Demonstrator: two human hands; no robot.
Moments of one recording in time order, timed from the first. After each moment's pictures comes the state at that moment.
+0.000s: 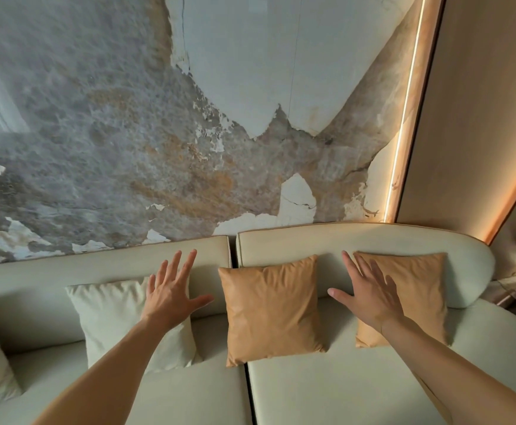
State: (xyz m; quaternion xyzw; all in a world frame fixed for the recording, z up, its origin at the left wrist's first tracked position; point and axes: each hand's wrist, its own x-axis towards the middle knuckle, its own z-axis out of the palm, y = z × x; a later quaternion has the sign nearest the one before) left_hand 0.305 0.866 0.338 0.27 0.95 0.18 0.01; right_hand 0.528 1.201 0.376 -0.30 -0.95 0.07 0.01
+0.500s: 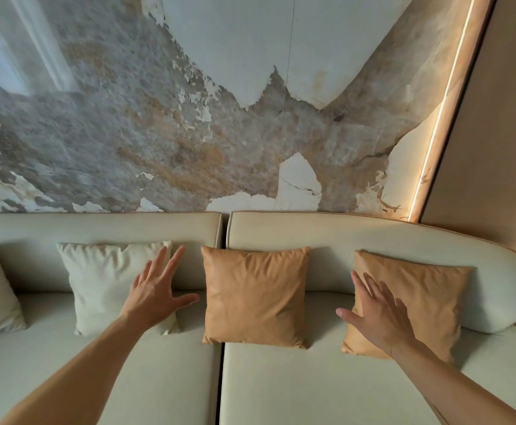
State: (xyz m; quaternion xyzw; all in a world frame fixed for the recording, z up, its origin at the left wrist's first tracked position) left_hand 0.360 0.958 0.308 0.19 0.97 0.18 0.03; right_hand 0.550 1.358 0.310 -0.24 -0.96 0.09 -0.08
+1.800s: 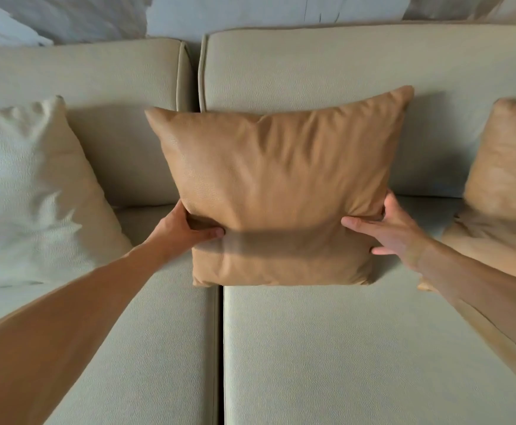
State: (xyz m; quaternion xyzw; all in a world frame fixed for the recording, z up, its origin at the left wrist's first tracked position) left_hand 0.218 1.042 -0.052 0.02 0.85 0.42 0.31; right_hand 0.374 1.387 -0.030 -0.37 -0.70 0.60 -0.09
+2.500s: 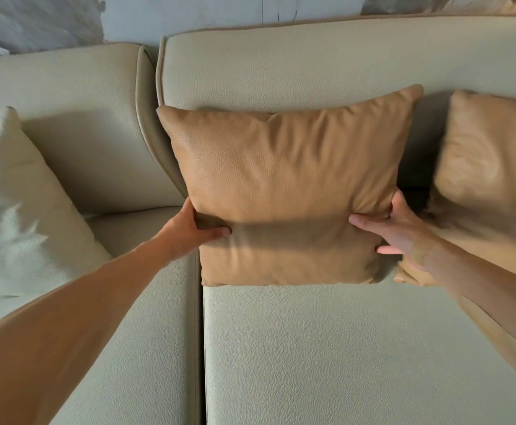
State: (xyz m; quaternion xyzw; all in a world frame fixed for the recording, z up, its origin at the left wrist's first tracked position) left_hand 0.232 1.104 -0.053 0.07 0.85 0.40 0.34; right_hand 0.407 1.439 -0.031 -0.42 -0.67 0.61 -0.06
